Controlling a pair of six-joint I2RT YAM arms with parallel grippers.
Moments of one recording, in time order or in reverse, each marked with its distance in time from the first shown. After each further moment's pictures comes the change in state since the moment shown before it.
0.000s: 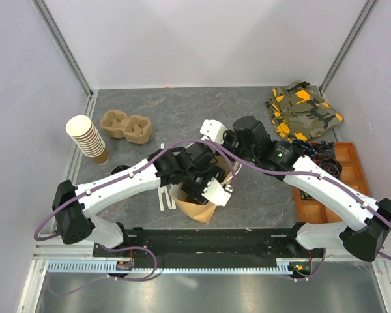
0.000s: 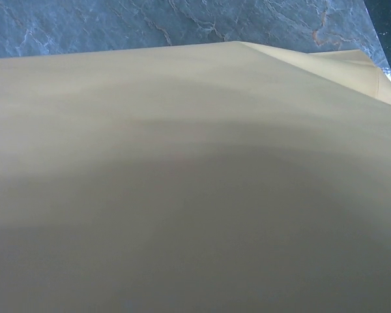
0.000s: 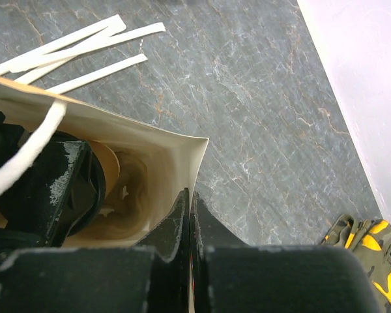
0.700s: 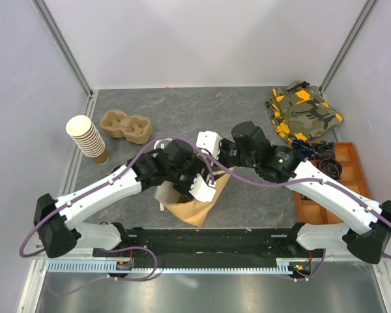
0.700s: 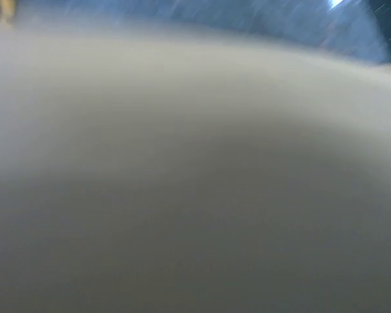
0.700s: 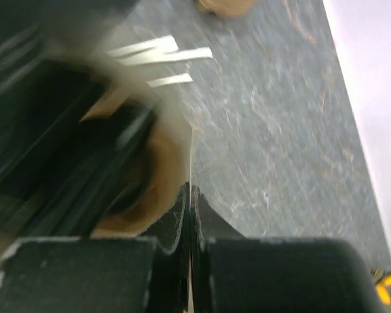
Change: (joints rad) left arm 0.059 -0.157 -0.183 0.155 0.108 0.042; right arm 0.043 -0.008 -0.019 0.021 -0.098 -0.038
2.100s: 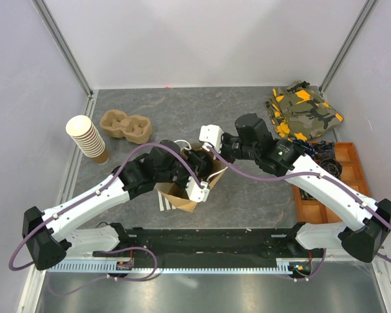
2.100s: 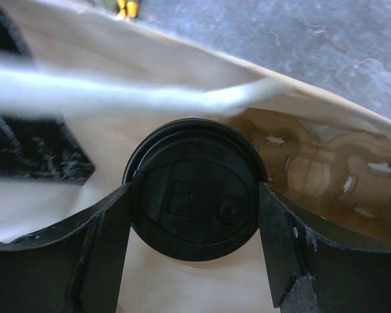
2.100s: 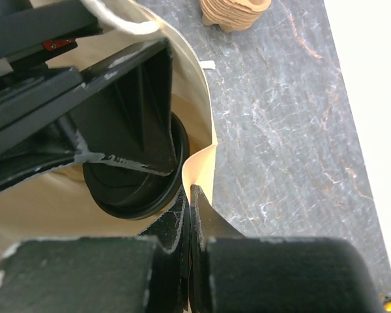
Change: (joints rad) left arm 0.071 -0.167 -0.124 0.240 -0.003 0.098; right arm -0.087 0.017 0.019 0.002 -0.164 -0.059
